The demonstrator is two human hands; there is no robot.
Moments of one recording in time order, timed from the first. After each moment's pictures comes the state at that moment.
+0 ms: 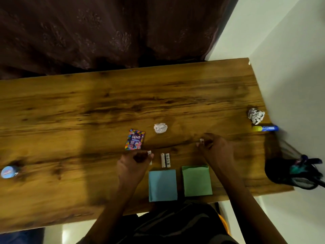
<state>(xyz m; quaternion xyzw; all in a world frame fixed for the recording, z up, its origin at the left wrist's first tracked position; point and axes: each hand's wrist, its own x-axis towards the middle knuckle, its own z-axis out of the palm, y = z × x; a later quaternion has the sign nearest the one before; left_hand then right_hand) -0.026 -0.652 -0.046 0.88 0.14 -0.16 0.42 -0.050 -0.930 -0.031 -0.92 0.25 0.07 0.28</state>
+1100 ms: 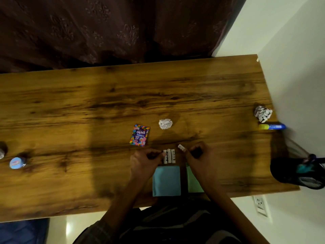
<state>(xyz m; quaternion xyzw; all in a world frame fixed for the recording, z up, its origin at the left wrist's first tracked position) -0.033 -0.666 -0.070 0.83 0.13 -0.23 0.48 -0.078 -0.859 -0.047 -0.80 0.34 0.01 0.49</state>
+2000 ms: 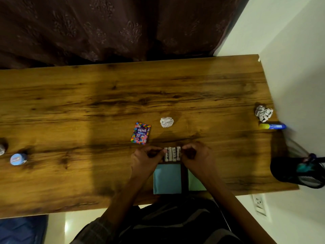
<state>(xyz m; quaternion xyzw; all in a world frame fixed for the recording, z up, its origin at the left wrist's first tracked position) -0.035 -0.665 -0.070 0.82 0.12 -0.22 0.51 -0.076 -0.867 -0.047 -0.89 0.18 0.10 0.41</state>
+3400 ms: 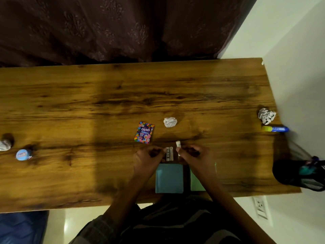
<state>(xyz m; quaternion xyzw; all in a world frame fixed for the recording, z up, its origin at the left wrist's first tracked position) -0.037 -0.662 -0.074 0.80 0.15 -0.23 0.53 -0.075 -0.844 -0.034 -0.75 0.28 0.09 0.59</state>
